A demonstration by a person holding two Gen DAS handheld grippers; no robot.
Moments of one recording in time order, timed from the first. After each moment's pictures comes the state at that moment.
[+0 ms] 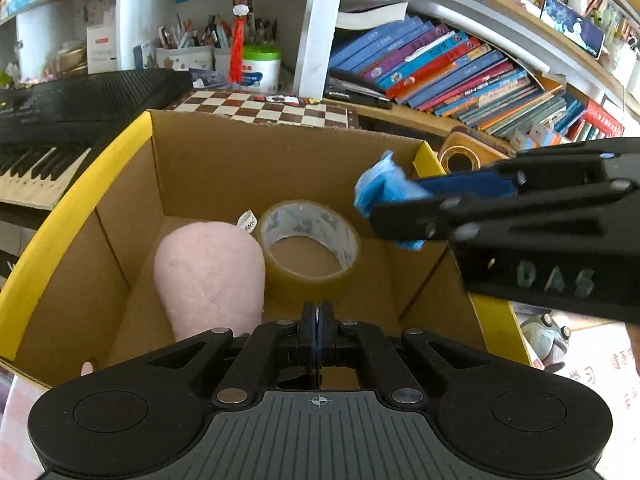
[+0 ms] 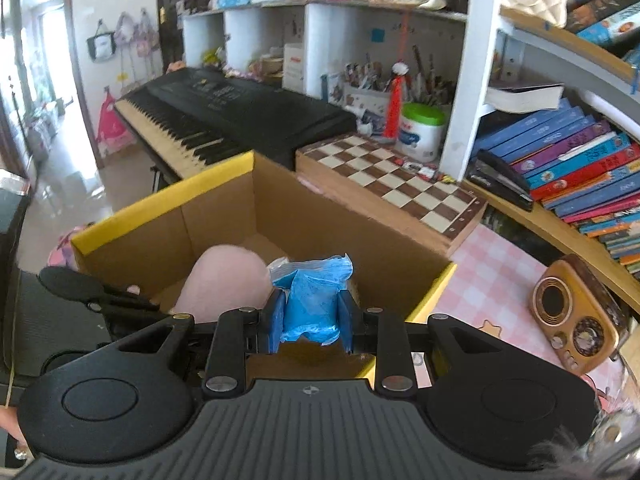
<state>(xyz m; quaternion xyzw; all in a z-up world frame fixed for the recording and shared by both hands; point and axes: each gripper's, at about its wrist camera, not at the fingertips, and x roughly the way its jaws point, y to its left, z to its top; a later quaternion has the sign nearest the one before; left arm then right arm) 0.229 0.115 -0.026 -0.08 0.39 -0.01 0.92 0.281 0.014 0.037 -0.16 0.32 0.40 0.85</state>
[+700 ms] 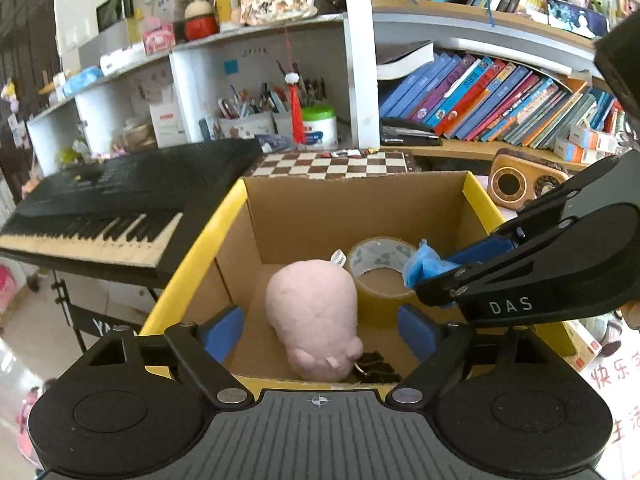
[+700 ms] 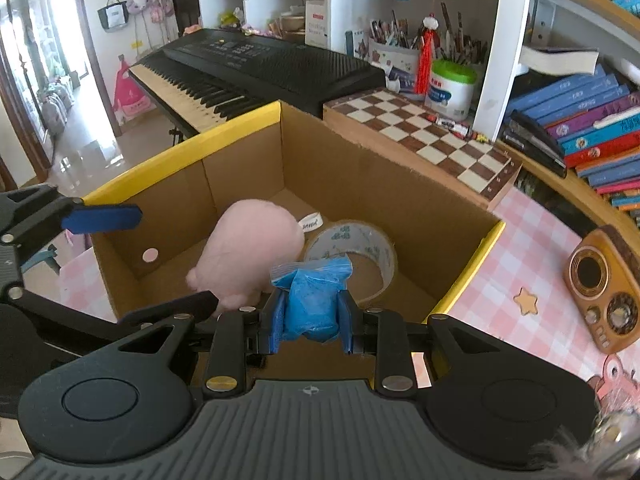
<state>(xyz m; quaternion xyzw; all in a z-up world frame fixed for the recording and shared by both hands) 0.176 0.115 0.005 0.03 0.32 0.09 0.94 0.278 0.026 0.020 -0.16 0.38 0.41 0.82</state>
